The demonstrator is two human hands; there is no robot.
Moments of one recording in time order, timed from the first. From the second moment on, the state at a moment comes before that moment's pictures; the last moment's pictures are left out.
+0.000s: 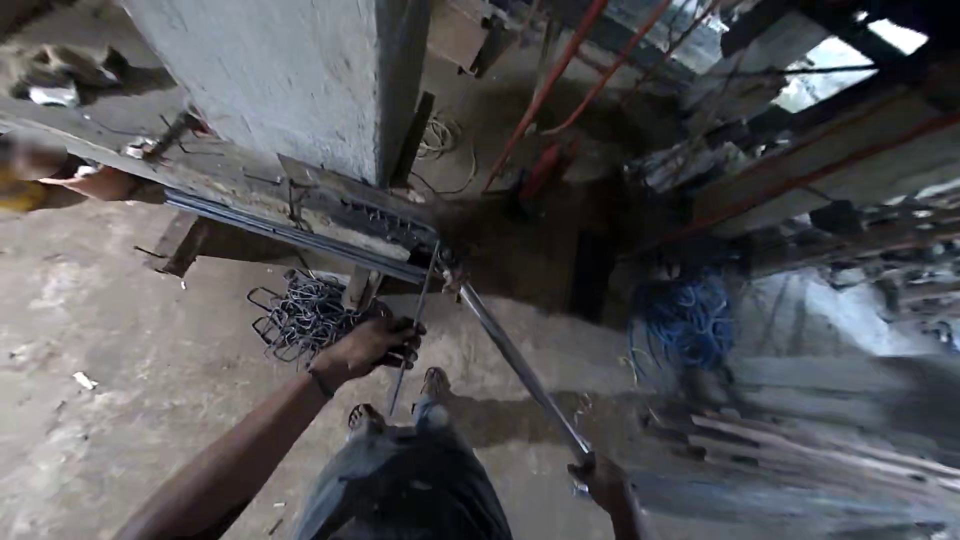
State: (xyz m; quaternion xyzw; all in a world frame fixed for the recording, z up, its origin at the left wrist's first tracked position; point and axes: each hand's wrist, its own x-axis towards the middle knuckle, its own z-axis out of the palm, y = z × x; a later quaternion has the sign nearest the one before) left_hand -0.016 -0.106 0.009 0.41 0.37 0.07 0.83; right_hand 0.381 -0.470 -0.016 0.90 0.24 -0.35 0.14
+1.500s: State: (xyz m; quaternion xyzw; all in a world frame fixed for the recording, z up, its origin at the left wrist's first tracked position) left_hand 0.022 -0.037 0.008 0.64 0.62 0.15 0.43; right_hand 0.337 -0.036 0.050 0.67 0.67 -0.32 -0.03
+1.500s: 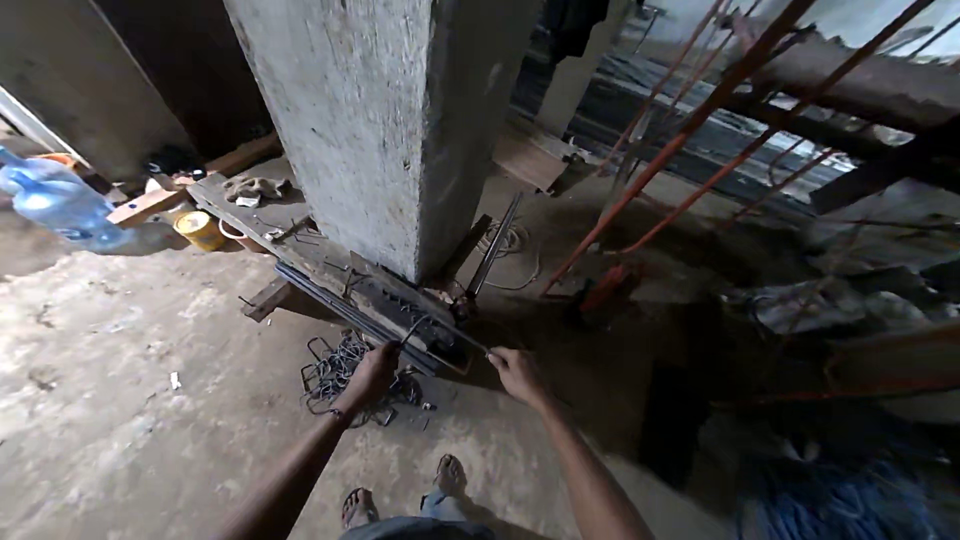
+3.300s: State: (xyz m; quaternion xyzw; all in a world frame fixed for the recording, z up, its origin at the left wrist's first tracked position) left_hand -0.010 0.014 -0.029 0.70 0.54 0.13 0.44; right_hand 0.644 -0.229 -0.033 0.93 0.35 -0.09 -0.12
